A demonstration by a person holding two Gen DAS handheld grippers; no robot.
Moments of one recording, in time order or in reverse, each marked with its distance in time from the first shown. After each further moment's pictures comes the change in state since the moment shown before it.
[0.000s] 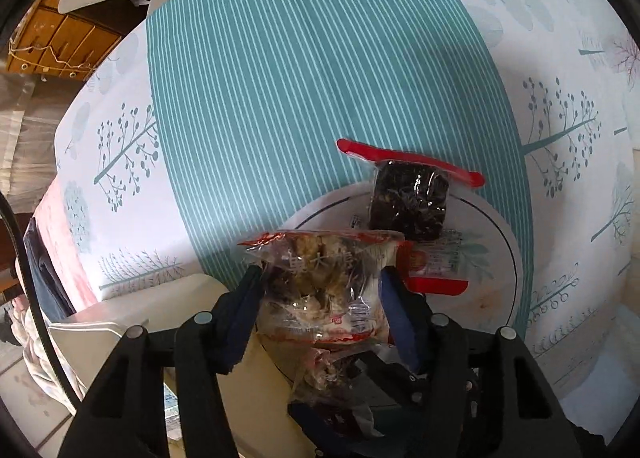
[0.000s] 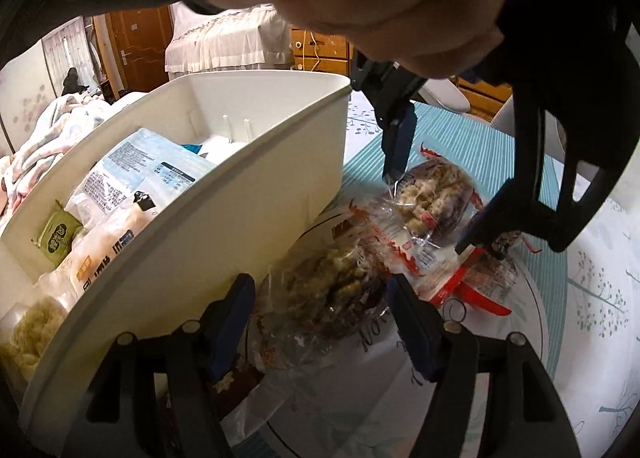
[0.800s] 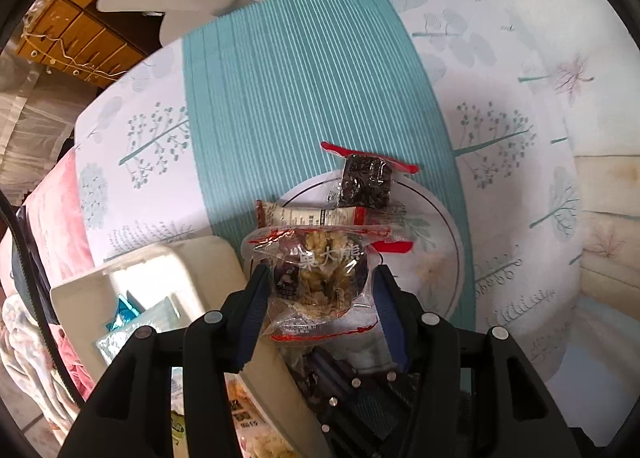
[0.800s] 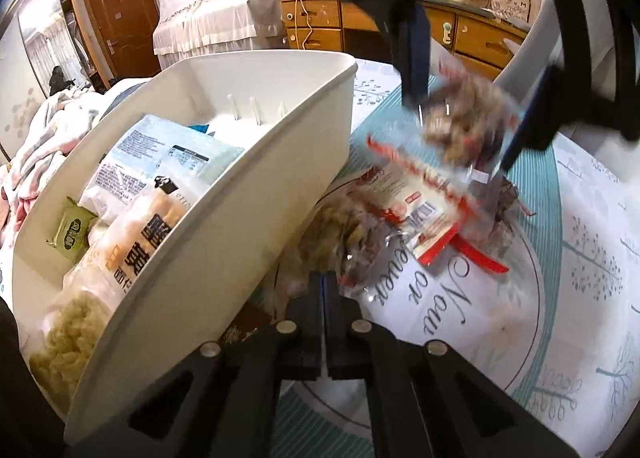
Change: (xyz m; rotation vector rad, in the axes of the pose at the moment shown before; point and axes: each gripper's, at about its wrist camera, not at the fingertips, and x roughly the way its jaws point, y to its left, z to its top) left arm -0.083 0.021 -0.066 -0.046 -0.126 -0.104; right arm -0.010 0.016 0.007 0.059 0.131 0.010
